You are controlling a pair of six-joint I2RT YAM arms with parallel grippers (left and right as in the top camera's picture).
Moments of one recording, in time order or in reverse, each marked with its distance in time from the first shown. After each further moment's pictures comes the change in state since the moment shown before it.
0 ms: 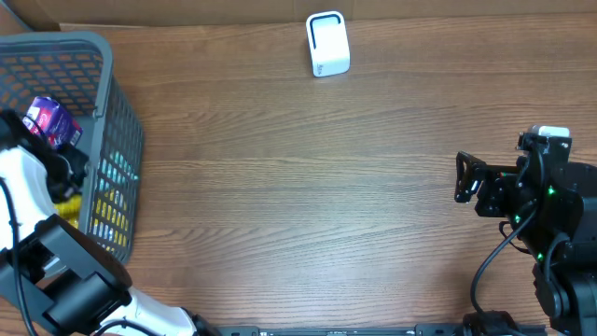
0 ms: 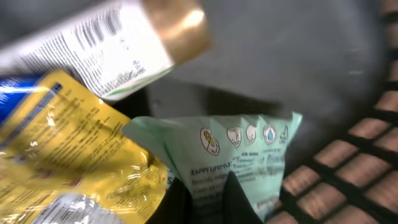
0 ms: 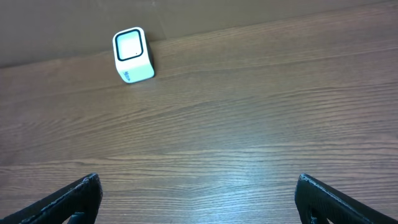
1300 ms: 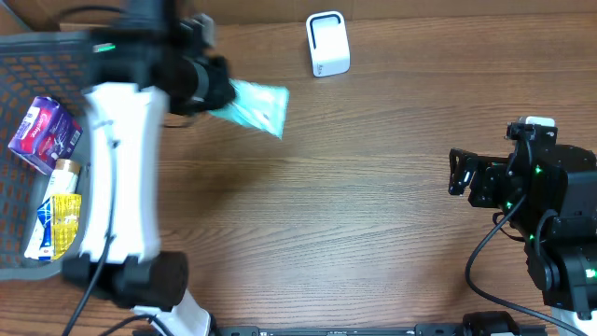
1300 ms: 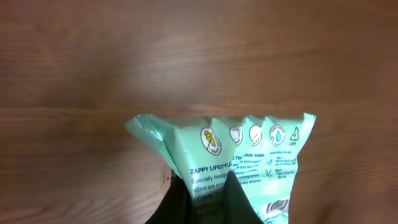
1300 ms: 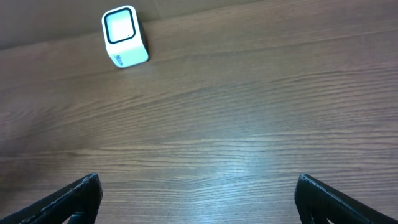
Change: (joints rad) left arm -0.820 -0.009 0.518 -0.474 0.153 0.048; right arm 0.000 0.087 0.000 0.002 -0.008 0.000
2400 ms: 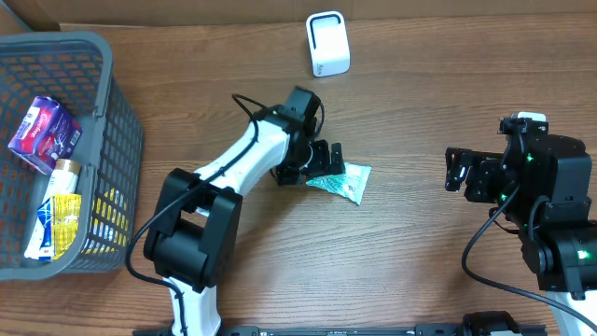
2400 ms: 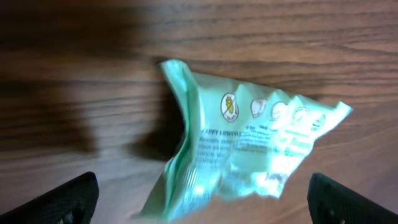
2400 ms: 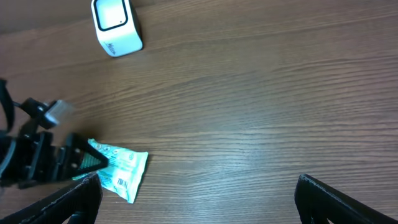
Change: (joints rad) left arm -0.309 0.163 -0.647 0.645 0.091 -0.266; right arm 0.000 0.058 0.000 0.000 0.000 0.000
